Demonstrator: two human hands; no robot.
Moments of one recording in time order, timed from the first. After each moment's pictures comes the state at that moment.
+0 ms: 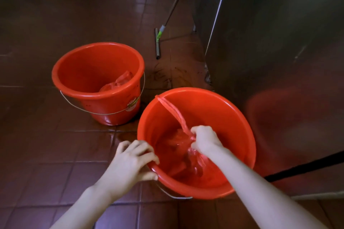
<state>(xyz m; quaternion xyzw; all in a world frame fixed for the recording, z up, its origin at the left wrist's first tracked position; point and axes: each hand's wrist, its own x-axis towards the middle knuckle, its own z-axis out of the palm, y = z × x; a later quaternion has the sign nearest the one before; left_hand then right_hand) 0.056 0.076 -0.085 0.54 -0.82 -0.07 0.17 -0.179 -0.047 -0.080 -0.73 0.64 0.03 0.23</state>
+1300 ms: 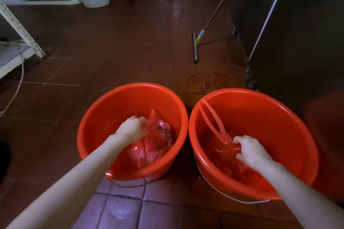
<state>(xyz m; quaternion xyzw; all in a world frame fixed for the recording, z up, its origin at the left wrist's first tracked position) 0.215 0.008 -0.089 0.78 -0.60 -0.21 -0.01 -0.159 -0.046 -0.096 -0.75 0.62 0.08 0.21</state>
